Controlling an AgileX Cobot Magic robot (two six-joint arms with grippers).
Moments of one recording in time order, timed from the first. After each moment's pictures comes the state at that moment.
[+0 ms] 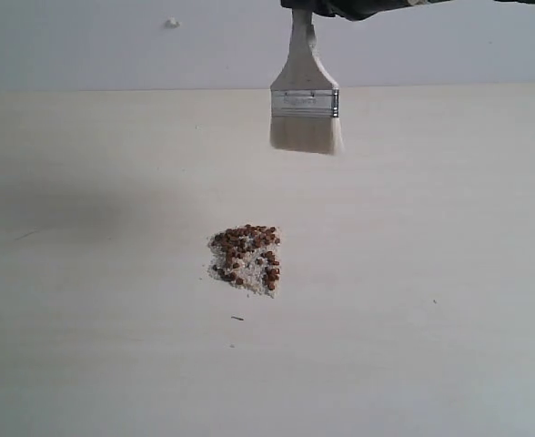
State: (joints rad) left arm -0.23 0.01 0.00 -1.74 -0.01 1.54; right arm 0.30 1.84 -1.40 -1.74 -0.46 1.96
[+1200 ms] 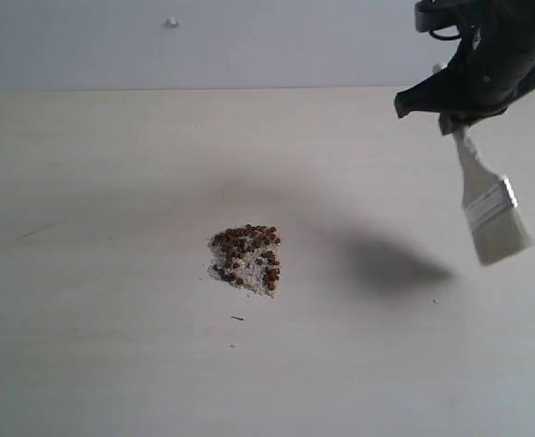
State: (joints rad) left arm -0.23 0.01 0.00 -1.74 -0.01 1.54; right arm 0.22 1.84 -1.32 -0.14 0.76 0.13
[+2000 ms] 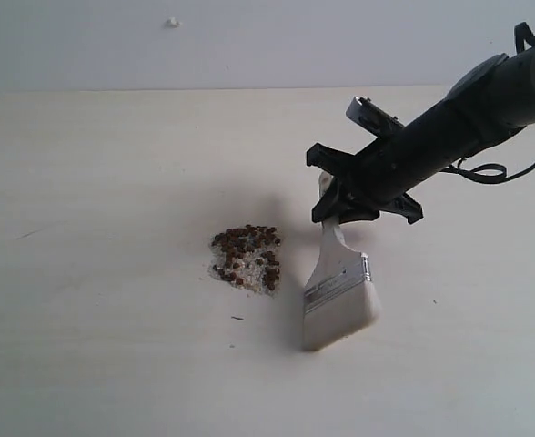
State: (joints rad) left arm -0.23 0.01 0.00 -1.74 -0.01 1.54; right arm 0.22 2.09 -1.20 0.99 0.73 -0.47
